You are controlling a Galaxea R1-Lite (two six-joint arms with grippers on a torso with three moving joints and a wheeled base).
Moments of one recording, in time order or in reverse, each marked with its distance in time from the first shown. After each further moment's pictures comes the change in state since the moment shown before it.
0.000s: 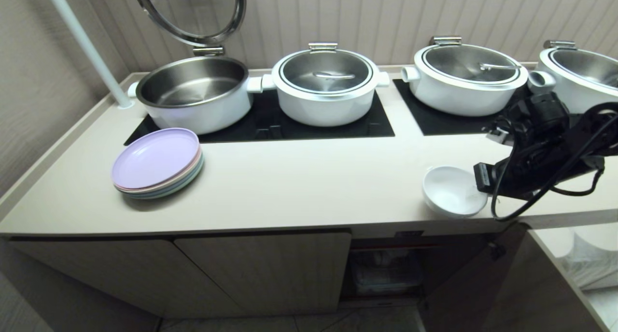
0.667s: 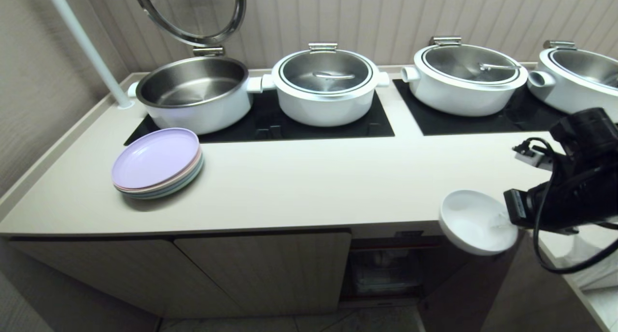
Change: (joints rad) left arm 0.000 0.000 0.000 0.000 0.000 0.000; right arm 0.004 -0.238 0.283 -0.003 0.034 0.011
